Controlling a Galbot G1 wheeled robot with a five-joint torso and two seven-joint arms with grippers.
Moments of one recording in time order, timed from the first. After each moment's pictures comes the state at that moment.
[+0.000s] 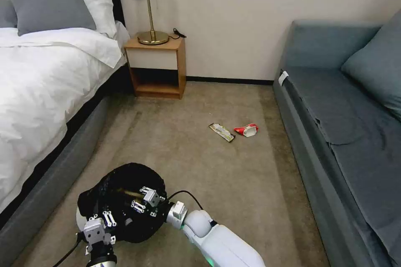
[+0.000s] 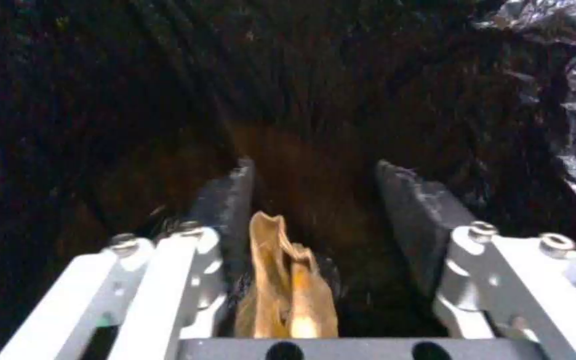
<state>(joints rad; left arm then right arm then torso) 1.88 -1.51 -0.53 -2.06 0.01 -0.27 -0.42 -0.85 1.57 -0.32 1.05 0.19 0.46 -0.42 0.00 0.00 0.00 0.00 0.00</state>
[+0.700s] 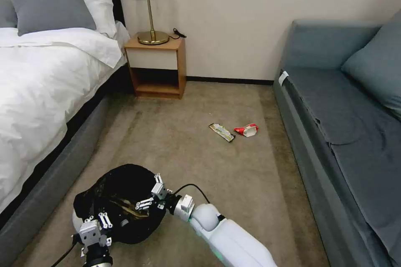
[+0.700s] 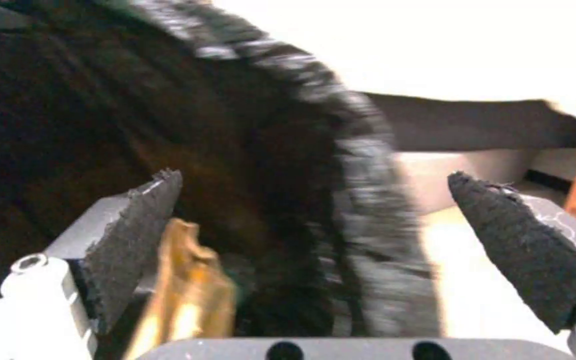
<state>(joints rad) 1.89 -1.50 -0.57 -2.06 0.00 -0.28 -0.41 -0.82 1.48 -0.28 1.14 0.22 0.45 -0.42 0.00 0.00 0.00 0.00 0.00</state>
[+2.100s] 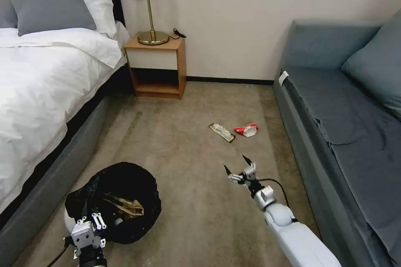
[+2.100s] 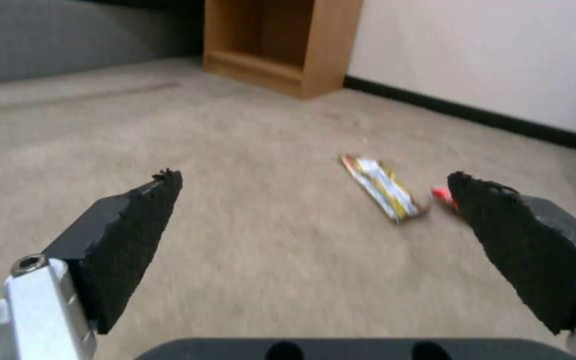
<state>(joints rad) 1.91 -1.51 -0.58 -2.08 0.02 -0.30 -0.42 -0.95 1.24 0.14 0.97 0.23 0.55 -0.21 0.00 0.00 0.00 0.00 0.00</state>
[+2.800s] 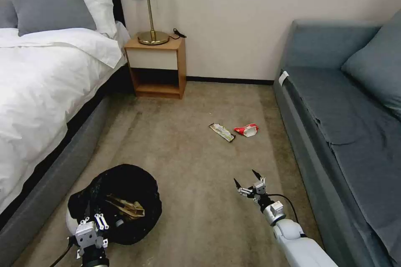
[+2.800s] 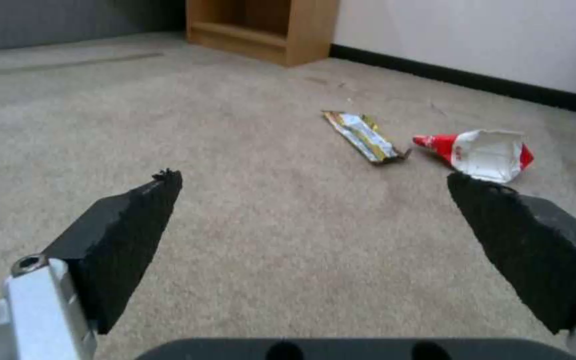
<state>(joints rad) 1.89 -1.51 -0.58 -2.04 0.02 -0.31 -0.42 -0.96 1.26 0.22 0.83 0.23 0.63 -0.28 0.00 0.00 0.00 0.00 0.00</state>
